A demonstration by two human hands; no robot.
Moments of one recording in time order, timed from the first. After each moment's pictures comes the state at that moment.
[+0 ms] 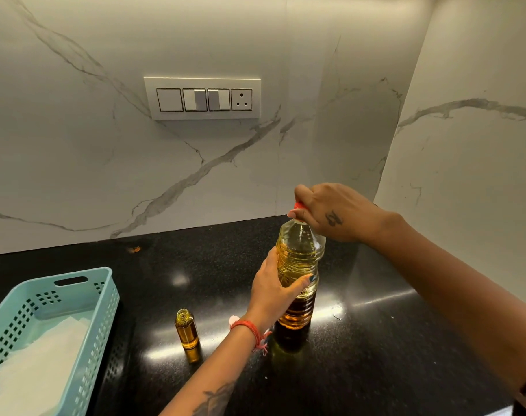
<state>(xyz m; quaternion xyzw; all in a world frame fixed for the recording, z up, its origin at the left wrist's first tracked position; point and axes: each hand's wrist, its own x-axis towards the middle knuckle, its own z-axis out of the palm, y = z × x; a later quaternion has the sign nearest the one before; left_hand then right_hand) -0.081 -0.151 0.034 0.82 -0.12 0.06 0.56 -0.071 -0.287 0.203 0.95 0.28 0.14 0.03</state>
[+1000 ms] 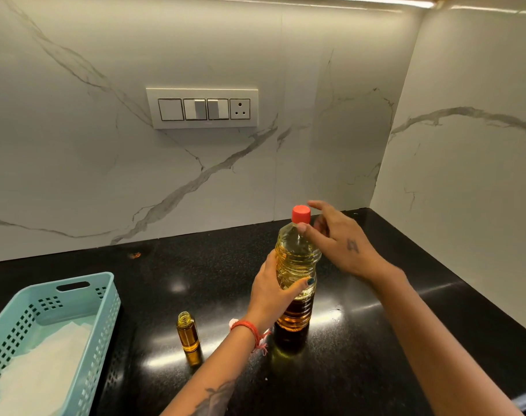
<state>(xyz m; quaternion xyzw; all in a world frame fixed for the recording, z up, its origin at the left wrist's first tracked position) -0.082 -0.151 0.036 0.82 -0.12 0.04 0.55 -0.105 -0.290 0.162 0.92 0.13 0.14 -0.35</state>
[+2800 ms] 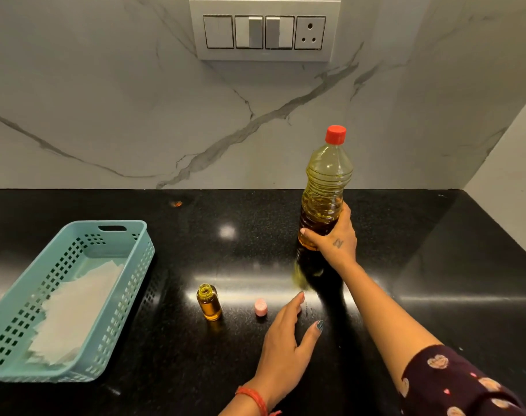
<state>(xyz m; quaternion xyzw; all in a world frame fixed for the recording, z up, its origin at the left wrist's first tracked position) -0.143 -0.141 -0.029 0.83 0.02 -0.02 0.55 0.047 -0.247 -0.014 0.85 0.03 0.12 -0.52</state>
